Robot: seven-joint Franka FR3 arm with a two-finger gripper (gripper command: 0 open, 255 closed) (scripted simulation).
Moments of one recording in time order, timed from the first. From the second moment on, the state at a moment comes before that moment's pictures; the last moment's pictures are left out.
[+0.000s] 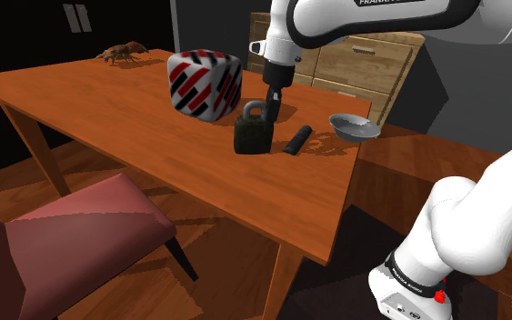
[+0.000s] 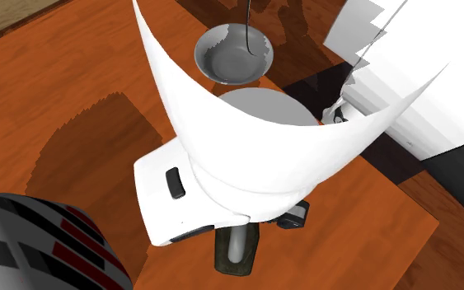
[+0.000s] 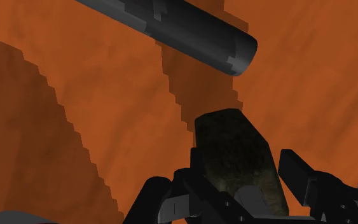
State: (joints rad) arm 0.22 -0.25 0.01 -2.02 0.05 1.81 -0.50
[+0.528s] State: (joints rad) arm 0.23 -0.25 0.01 -1.93 0.05 1.72 -0.49
